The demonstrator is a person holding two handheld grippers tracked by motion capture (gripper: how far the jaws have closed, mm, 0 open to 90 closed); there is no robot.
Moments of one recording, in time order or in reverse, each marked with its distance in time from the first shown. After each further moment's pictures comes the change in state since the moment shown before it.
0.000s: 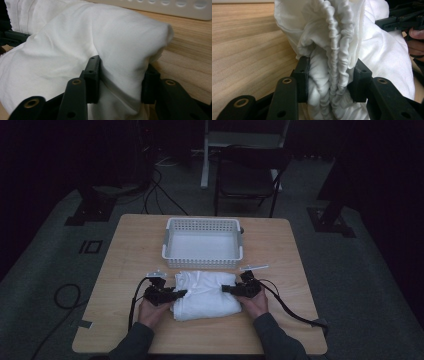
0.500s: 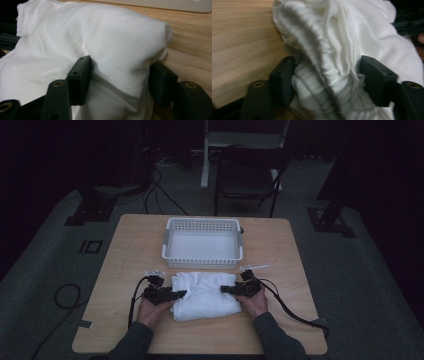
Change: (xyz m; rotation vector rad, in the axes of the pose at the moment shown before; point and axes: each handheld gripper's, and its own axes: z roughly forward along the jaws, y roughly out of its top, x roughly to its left) left arm 0.014 -0.001 0.004 0.028 -0.027 -0.113; right arm -0.008 0.001 0.006 0.029 0.018 0.056
